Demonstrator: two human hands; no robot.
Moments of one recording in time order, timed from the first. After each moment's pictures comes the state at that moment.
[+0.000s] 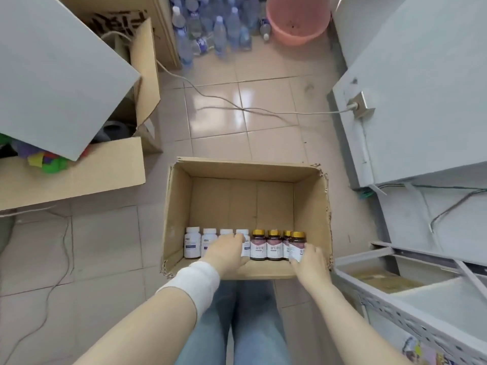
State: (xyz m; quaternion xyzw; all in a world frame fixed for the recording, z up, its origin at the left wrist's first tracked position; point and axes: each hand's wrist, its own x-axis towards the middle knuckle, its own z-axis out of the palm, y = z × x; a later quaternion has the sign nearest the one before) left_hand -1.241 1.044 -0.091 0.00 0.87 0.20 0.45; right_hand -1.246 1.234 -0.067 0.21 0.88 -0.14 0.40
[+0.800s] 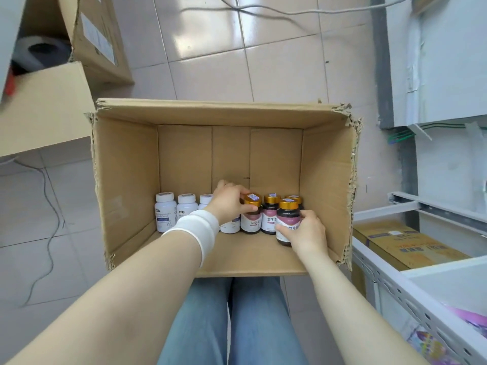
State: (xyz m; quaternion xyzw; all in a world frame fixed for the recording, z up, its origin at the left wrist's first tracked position) left_hand -1.287 1.083 -0.218 -0.09 0.83 0.29 0.47; right_hand -1.269 1.252 -0.154 0.30 0.83 -0.22 0.41
